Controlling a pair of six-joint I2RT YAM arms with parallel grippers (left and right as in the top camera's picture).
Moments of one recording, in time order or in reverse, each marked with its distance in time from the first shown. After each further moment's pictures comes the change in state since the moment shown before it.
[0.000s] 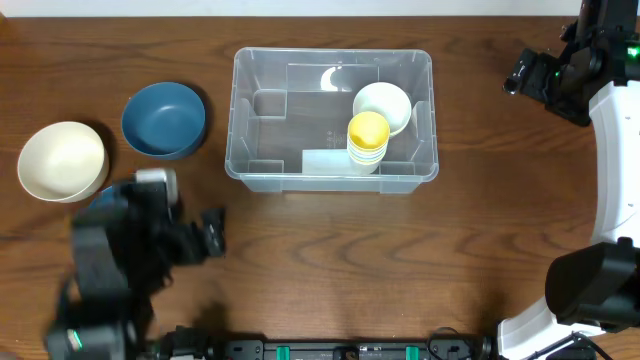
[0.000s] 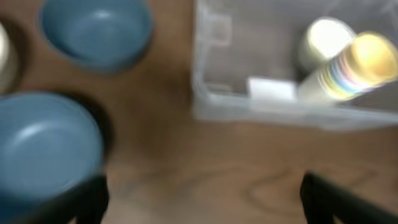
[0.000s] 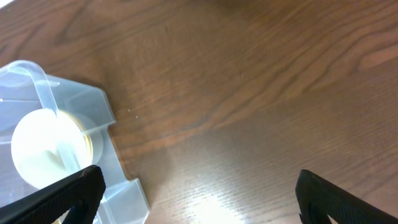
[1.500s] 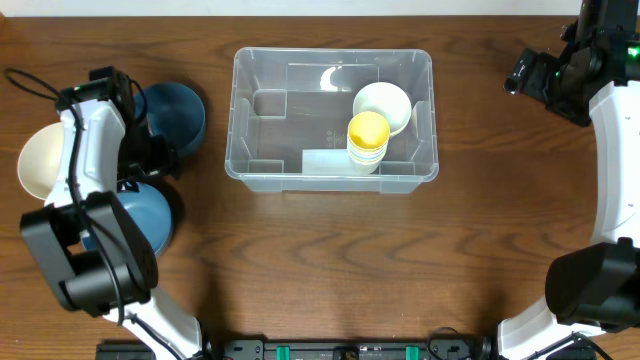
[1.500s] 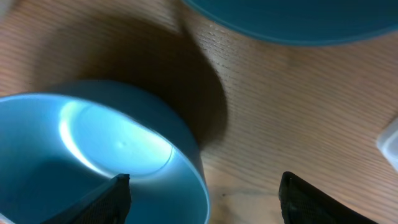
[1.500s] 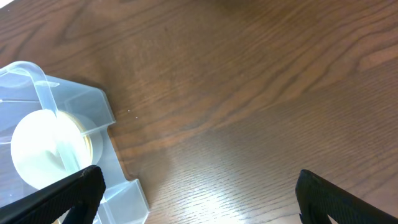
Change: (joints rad) left arm 0.193 1.154 0.463 -0.151 -0.246 -0.004; right arm 0.000 0.000 0.000 0.001 0.000 0.000
